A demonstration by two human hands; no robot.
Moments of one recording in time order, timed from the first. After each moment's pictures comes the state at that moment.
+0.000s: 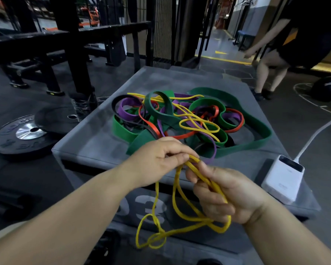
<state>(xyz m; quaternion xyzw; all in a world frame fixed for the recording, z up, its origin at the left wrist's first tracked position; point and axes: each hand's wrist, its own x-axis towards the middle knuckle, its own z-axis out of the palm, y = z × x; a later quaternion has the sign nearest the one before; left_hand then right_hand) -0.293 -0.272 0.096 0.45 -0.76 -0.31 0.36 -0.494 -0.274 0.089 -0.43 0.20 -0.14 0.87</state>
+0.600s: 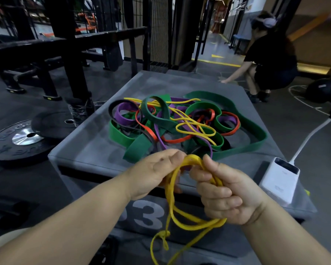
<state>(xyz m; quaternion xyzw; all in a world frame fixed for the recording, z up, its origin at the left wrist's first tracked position) -0.303 -0.264 0.086 0.41 -0.56 -0.60 0.40 -0.502 -0.287 0.086 -0.32 0.09 -0.09 0.94</state>
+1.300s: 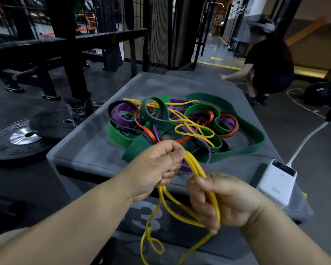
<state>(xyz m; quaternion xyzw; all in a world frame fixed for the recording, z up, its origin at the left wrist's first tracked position) -0.311 -0.259 0.103 0.37 -0.53 -0.61 0.47 -0.501 -0.279 0.092 -0.49 0.17 -0.11 0.85</state>
